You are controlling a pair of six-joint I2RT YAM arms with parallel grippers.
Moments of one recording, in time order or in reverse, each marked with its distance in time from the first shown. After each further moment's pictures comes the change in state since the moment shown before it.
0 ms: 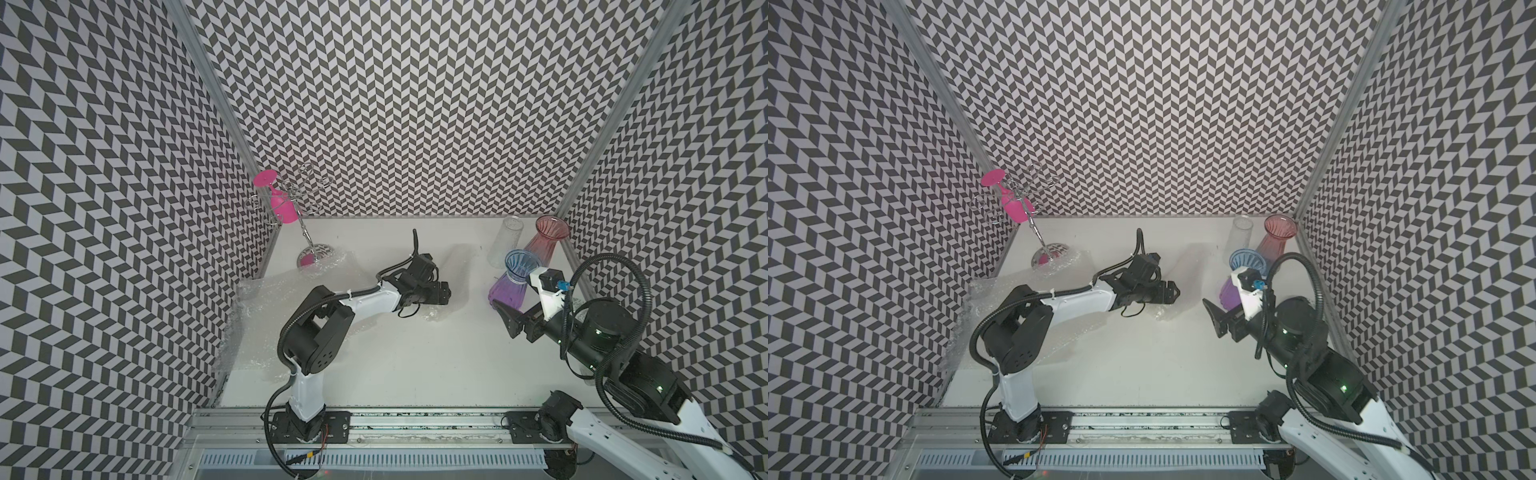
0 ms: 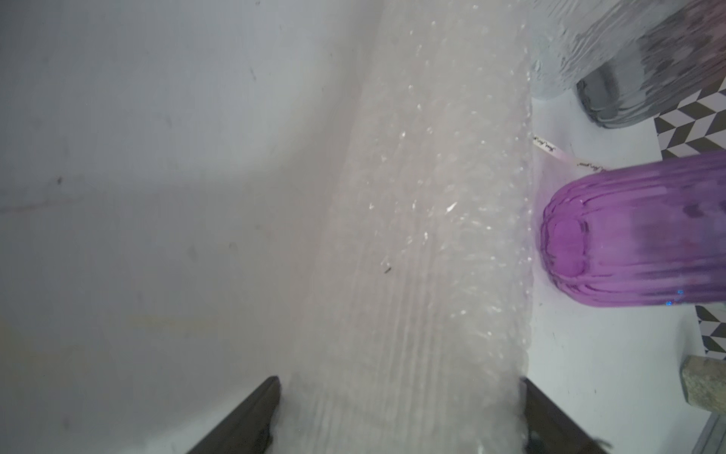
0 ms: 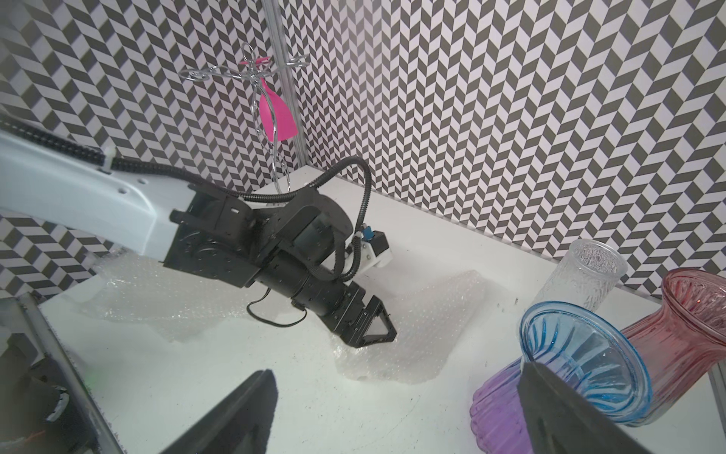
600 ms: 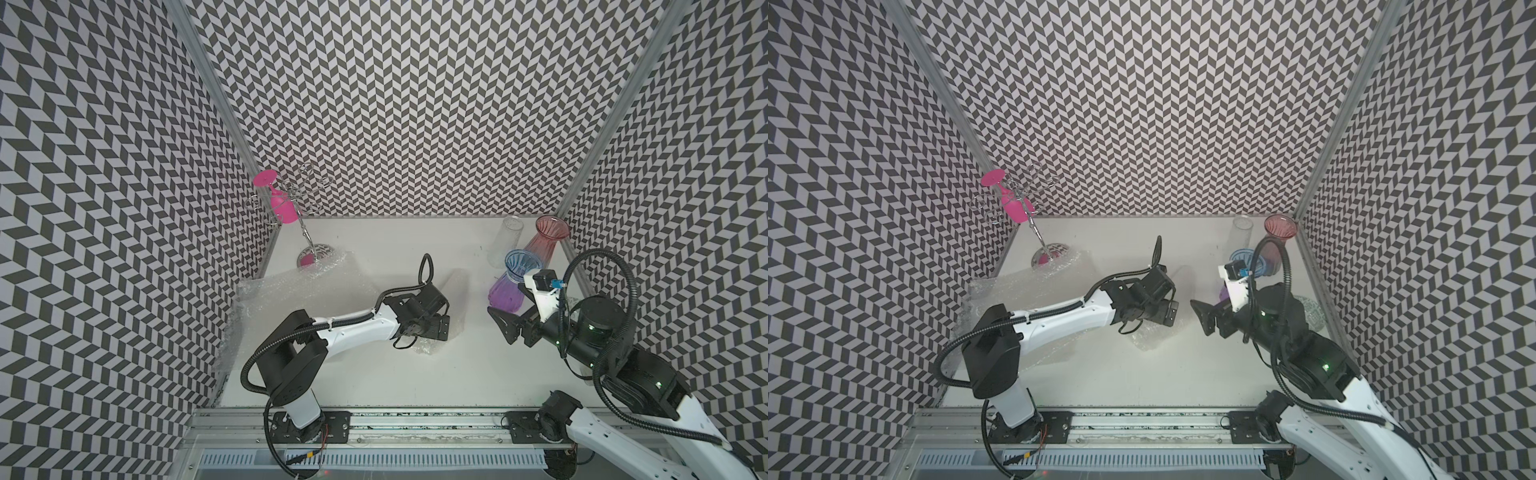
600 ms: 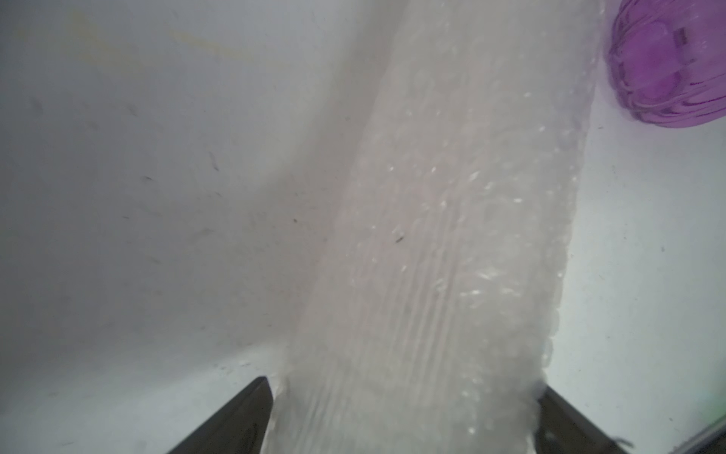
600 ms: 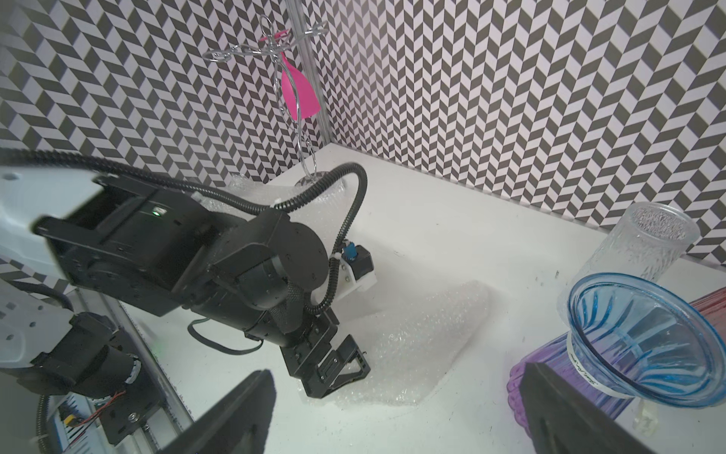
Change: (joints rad) left arm -0.188 -0.175 -0.024 -0.376 -0.231 -0.058; right arm 0.000 0.067 0.040 -0.076 -0.073 0.092
